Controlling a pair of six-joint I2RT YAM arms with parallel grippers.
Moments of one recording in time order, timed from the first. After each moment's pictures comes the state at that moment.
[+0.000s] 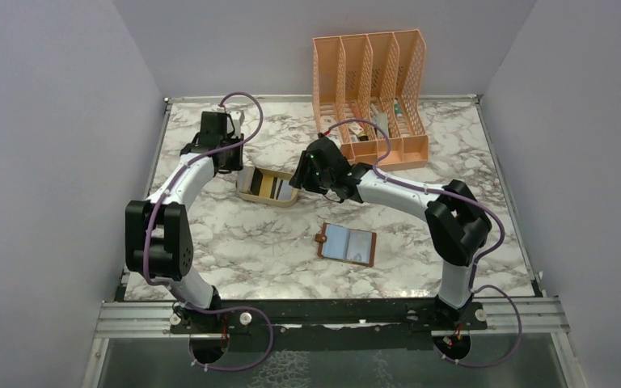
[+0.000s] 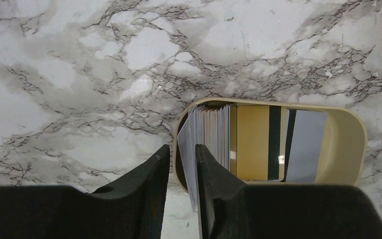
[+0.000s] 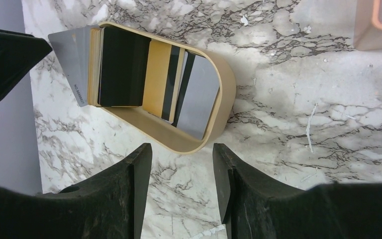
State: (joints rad) left arm -0.09 1.61 1.19 -0.40 0.08 0.00; right arm 0.81 1.88 1.35 -0.16 0.10 0.84
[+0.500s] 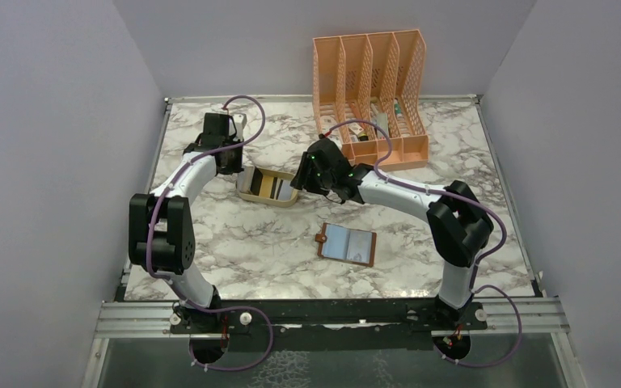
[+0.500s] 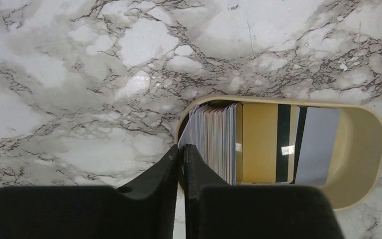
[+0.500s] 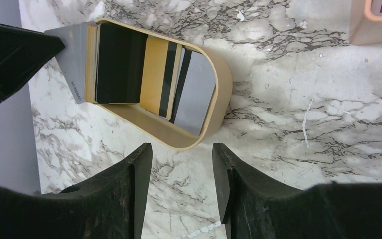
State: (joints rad) left arm -0.09 1.67 1.19 -0.40 0.09 0.02; right arm 0.81 1.87 1.34 -0.16 0.10 0.84
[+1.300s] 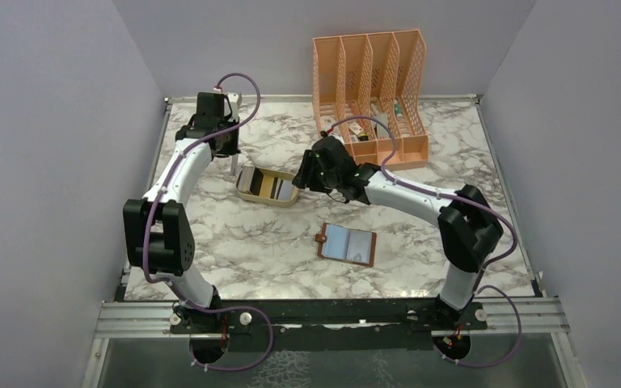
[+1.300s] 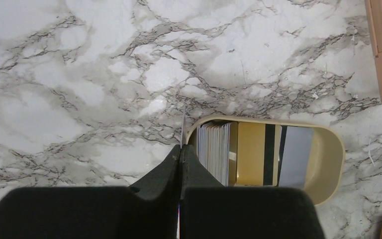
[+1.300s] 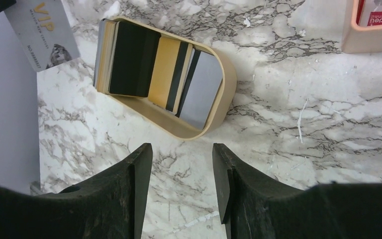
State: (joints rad) left arm -0.09 1.66 1.40 -0.54 0.06 0.00; right arm 0.81 1.82 1.32 -0.17 0.10 0.80
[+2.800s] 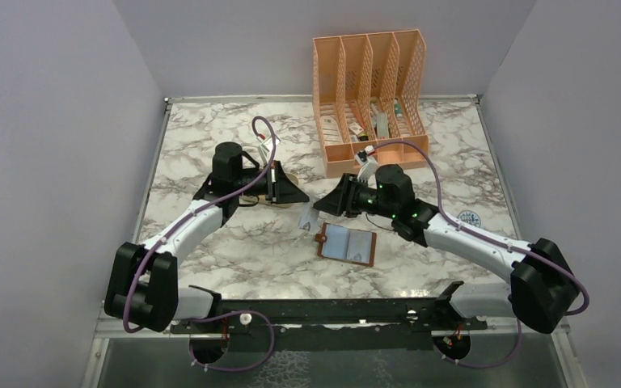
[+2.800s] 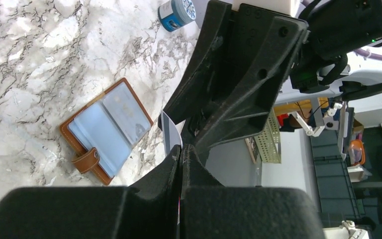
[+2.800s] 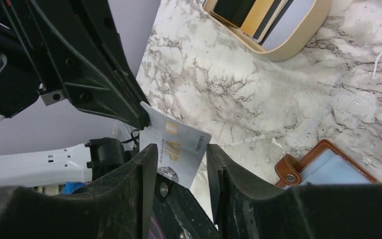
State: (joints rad) left arm -0.31 1.31 0.76 0.21 1.09 -0.73; right arm 0.73 1.28 0.74 0.21 -0.33 0.81
